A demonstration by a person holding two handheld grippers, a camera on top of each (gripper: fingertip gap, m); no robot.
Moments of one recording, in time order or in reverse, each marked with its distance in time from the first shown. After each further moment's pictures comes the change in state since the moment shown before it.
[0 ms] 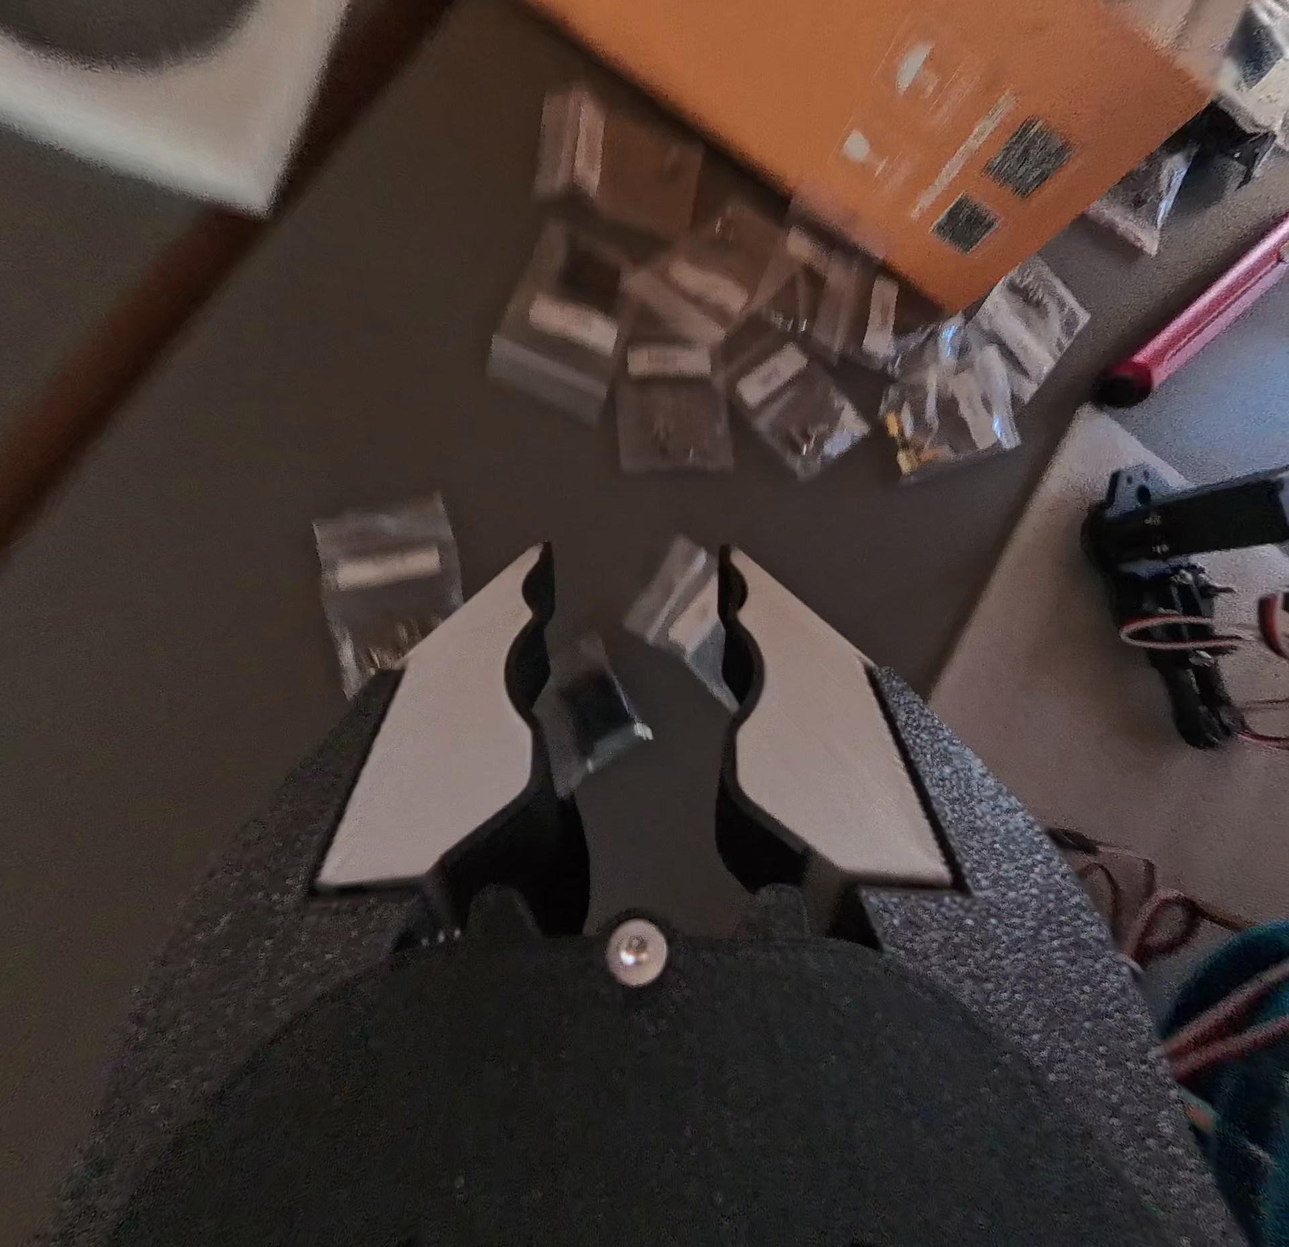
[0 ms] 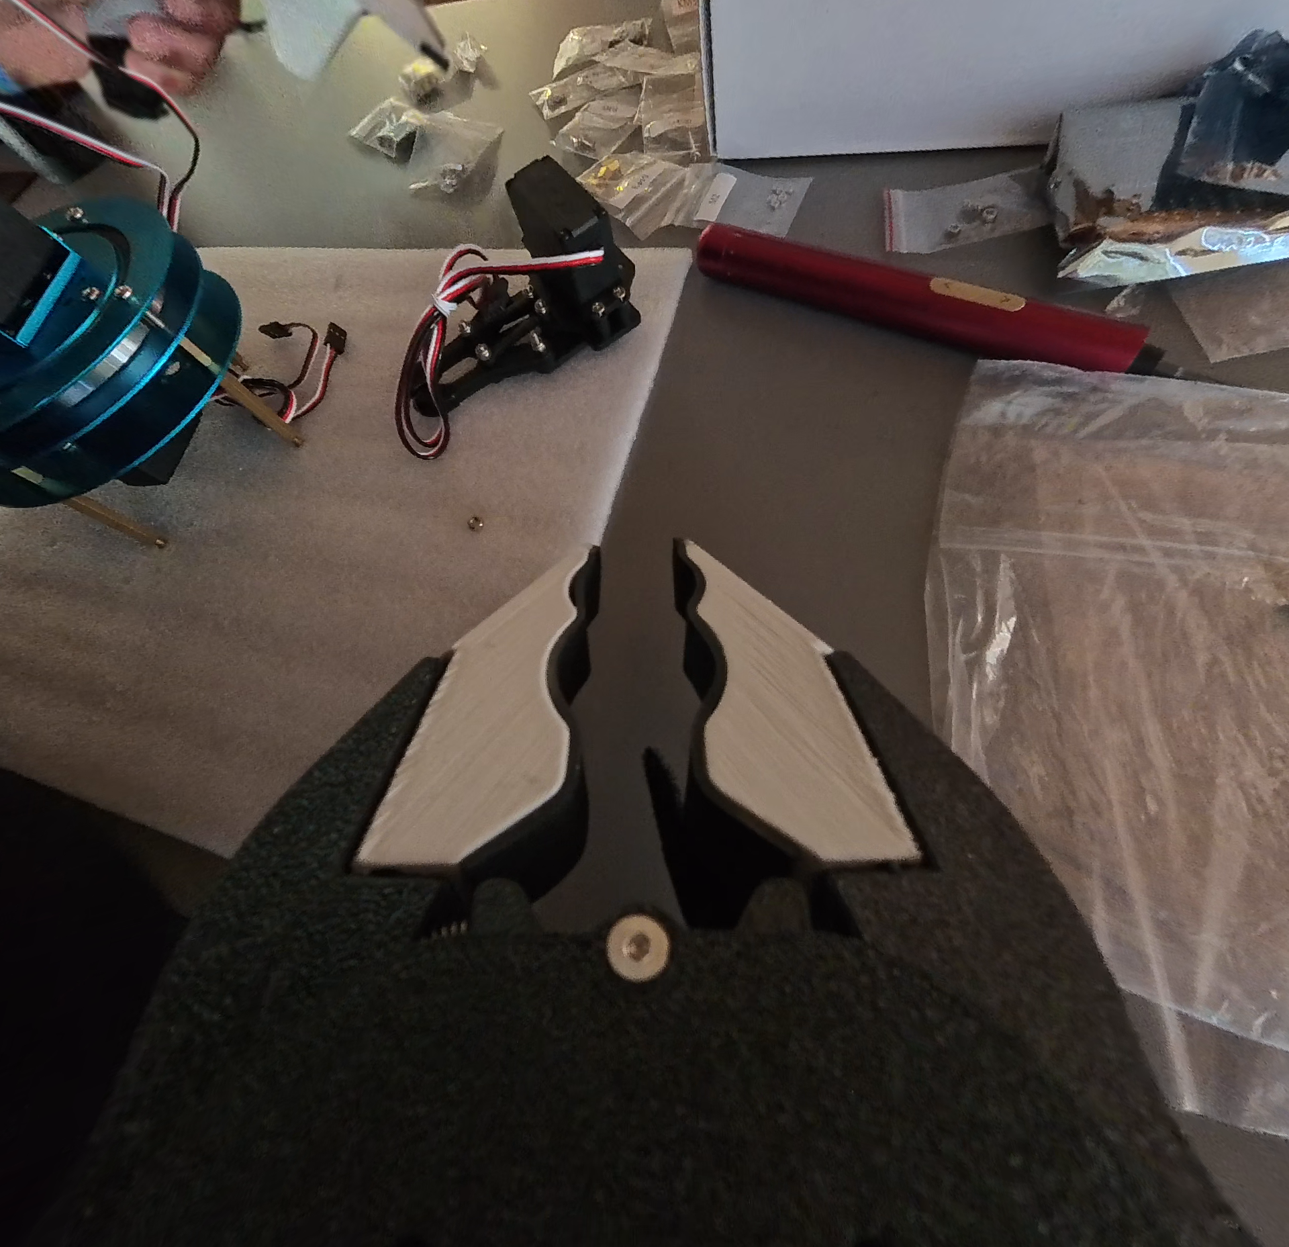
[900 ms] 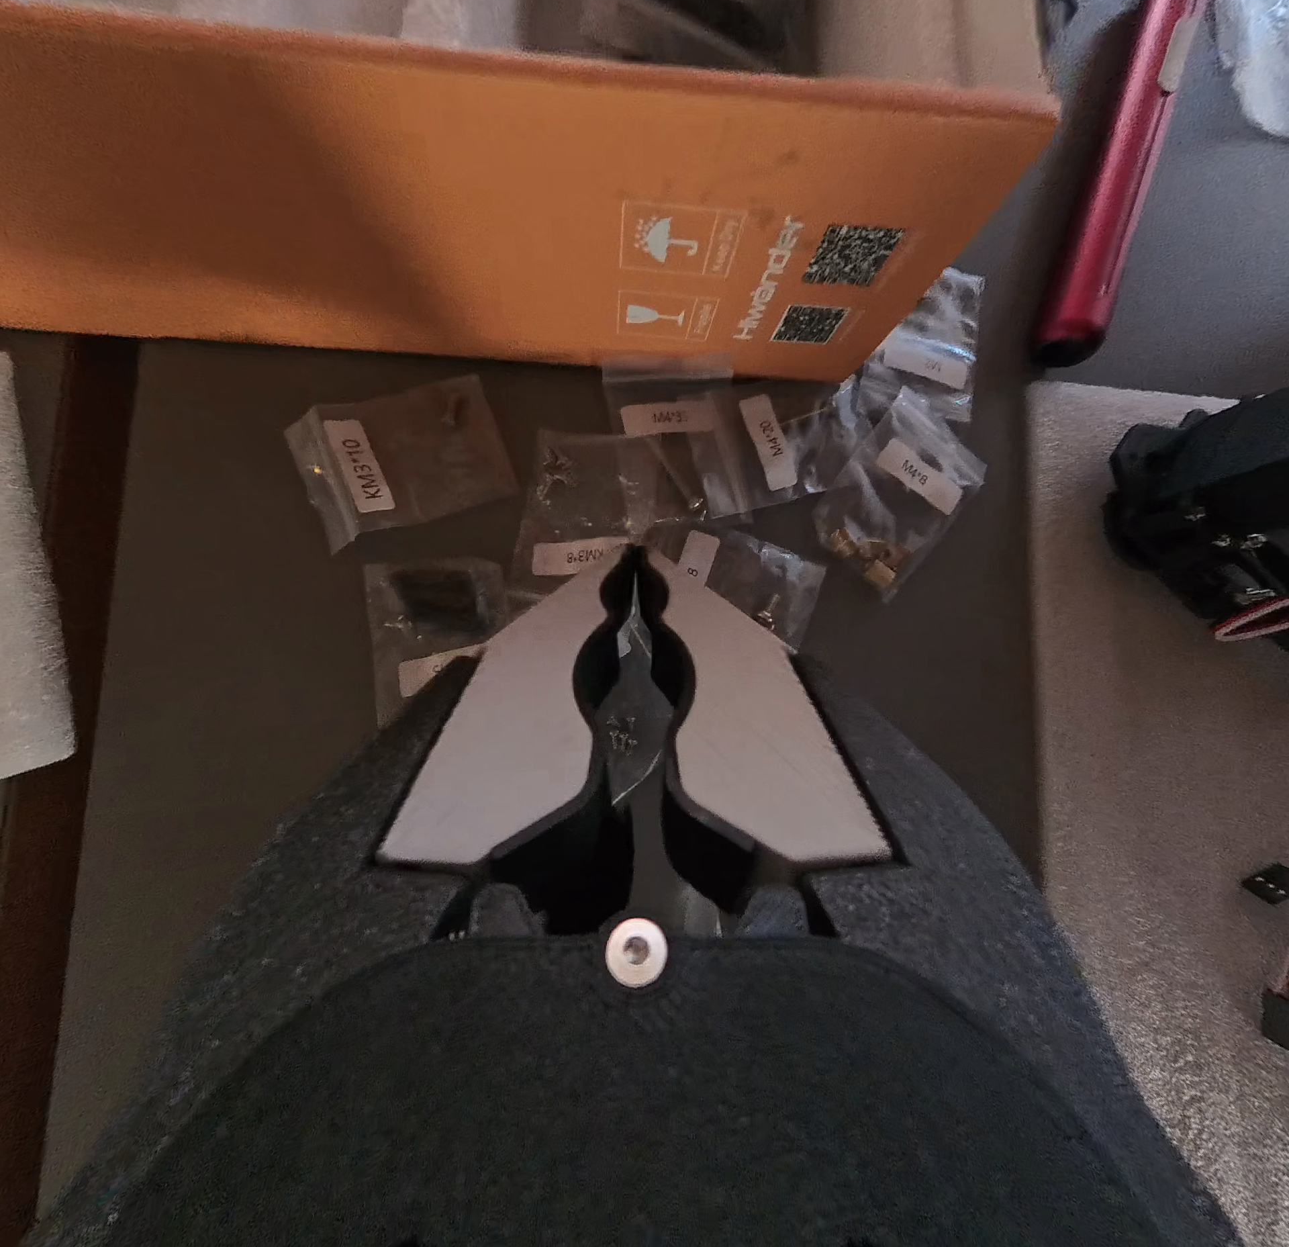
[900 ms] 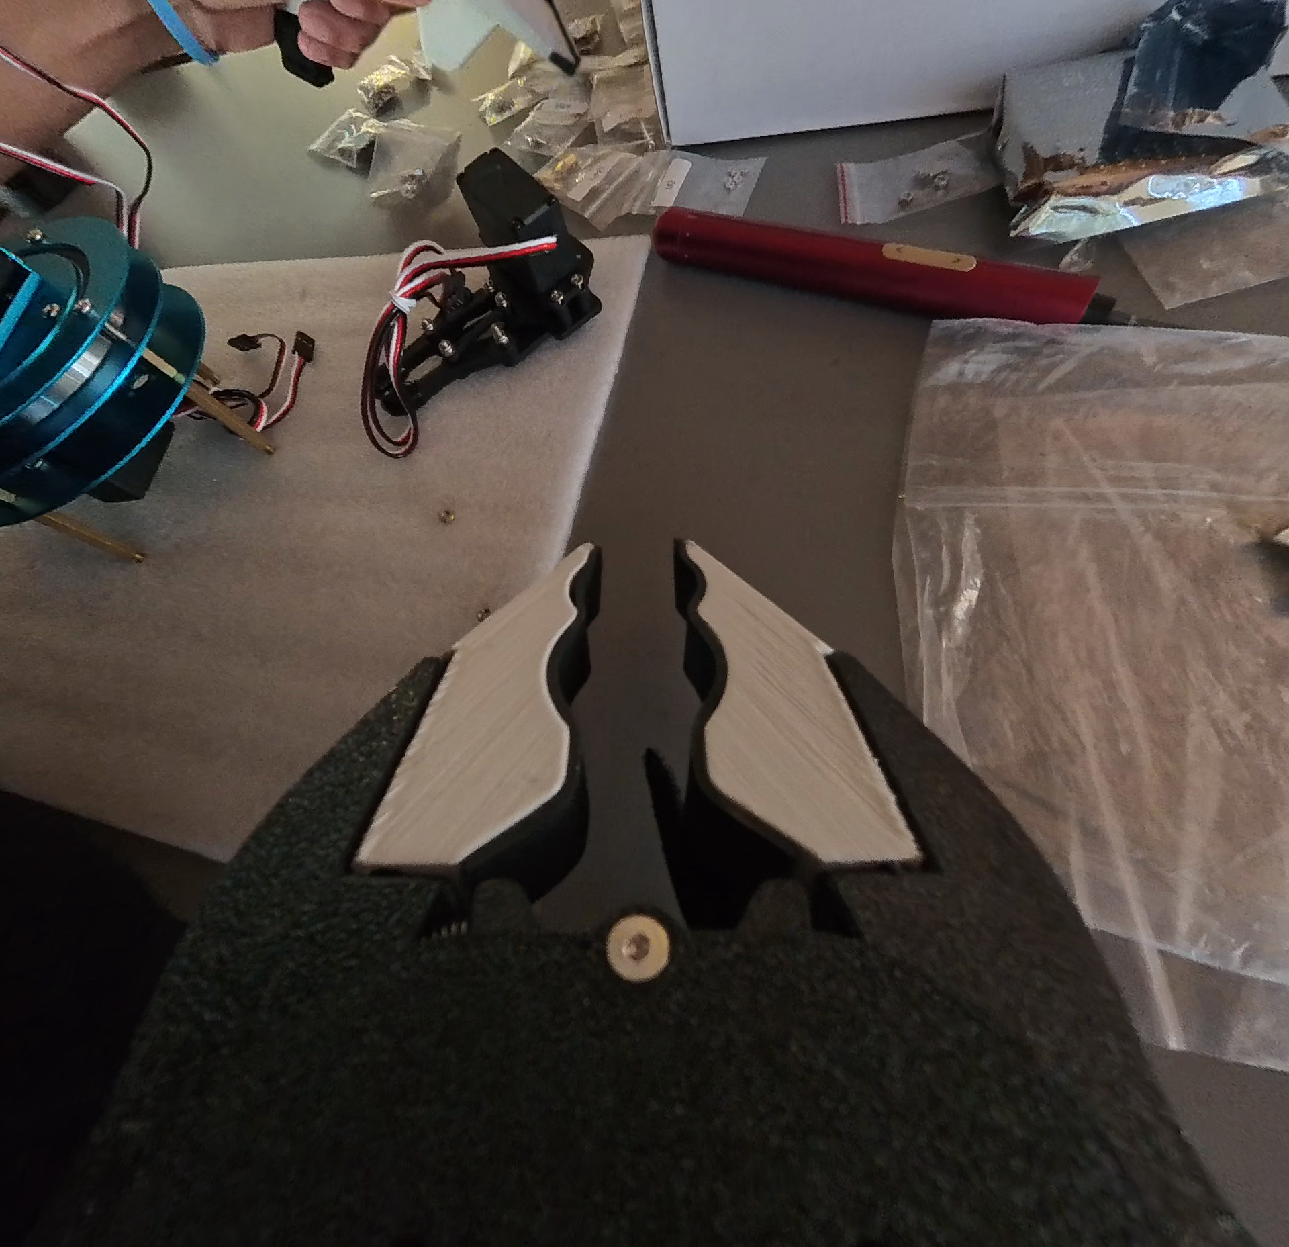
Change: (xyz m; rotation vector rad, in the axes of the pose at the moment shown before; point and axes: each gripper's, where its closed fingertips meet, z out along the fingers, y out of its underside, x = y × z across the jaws) left arm 0.042 -0.052 0.074 -0.044 0.251 0.473; right arm 0.010 0.005 -0.004 0.006 0.028 0.052
